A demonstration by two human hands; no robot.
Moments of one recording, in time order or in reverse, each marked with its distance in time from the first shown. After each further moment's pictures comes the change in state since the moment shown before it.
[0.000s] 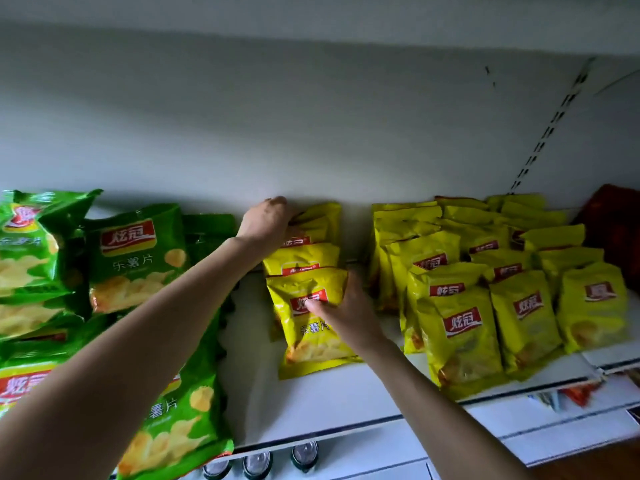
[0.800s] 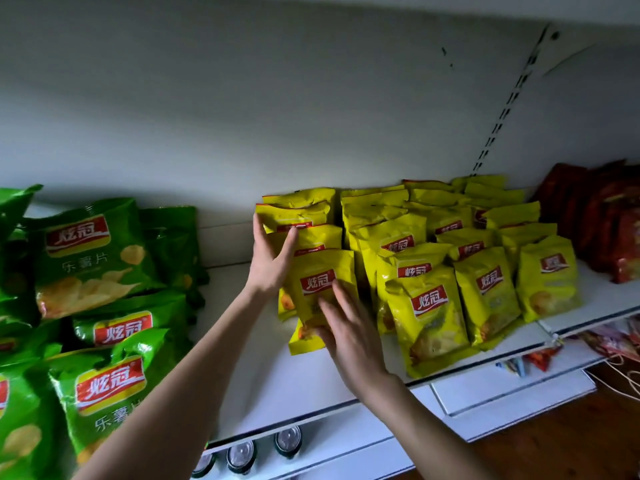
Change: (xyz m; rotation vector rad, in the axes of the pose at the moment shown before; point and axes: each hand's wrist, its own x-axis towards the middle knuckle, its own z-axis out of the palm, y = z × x) left_hand -0.046 0.055 0.070 -1.234 0.175 -0.330; right_hand -0.043 0.059 -0.014 -0.579 0.291 -0.543
